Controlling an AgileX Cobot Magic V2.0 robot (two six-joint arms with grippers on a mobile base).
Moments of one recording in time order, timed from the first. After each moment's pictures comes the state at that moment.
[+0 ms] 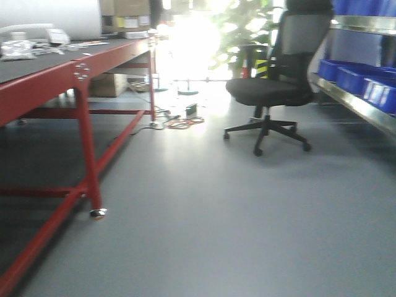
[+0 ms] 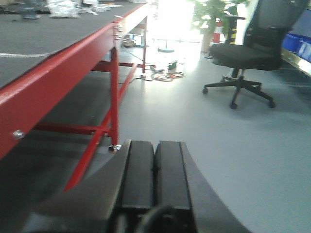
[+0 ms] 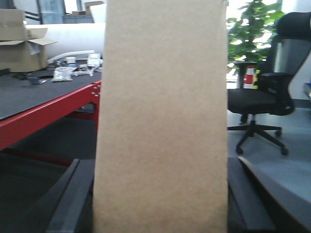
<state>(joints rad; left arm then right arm) -0.05 -0.01 0.03 -0.08 0.12 0.05 0.45 0.01 -0.62 -0.28 0.66 0.31</state>
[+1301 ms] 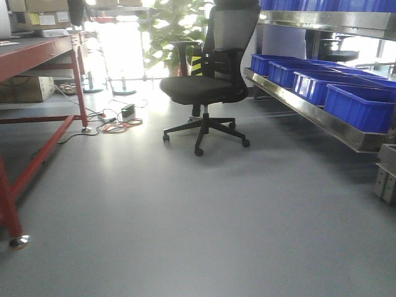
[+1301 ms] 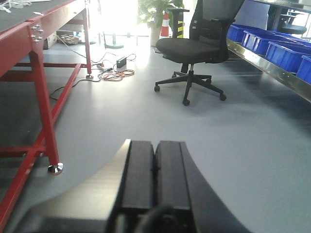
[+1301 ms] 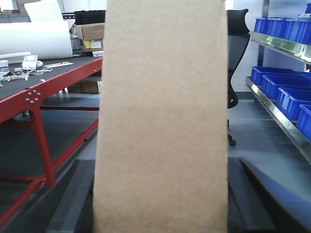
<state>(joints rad) -0.05 -0.01 0.03 -0.08 0.12 0.05 0.45 0.01 -0.62 -0.28 0.66 0.31</state>
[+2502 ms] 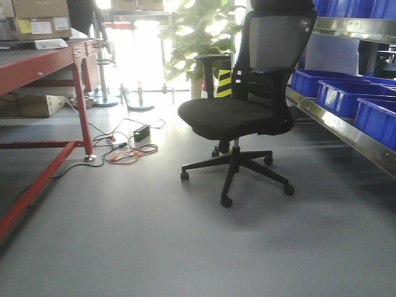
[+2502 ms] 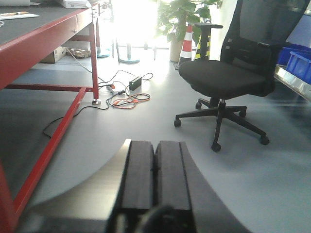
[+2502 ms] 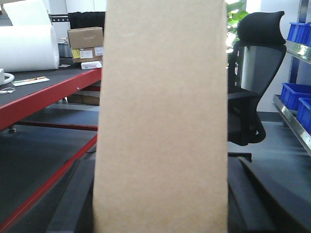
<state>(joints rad) -0.05 -0.01 0.03 -0.08 0.12 0.05 0.45 0.01 -0.62 -0.28 0.66 0.31</state>
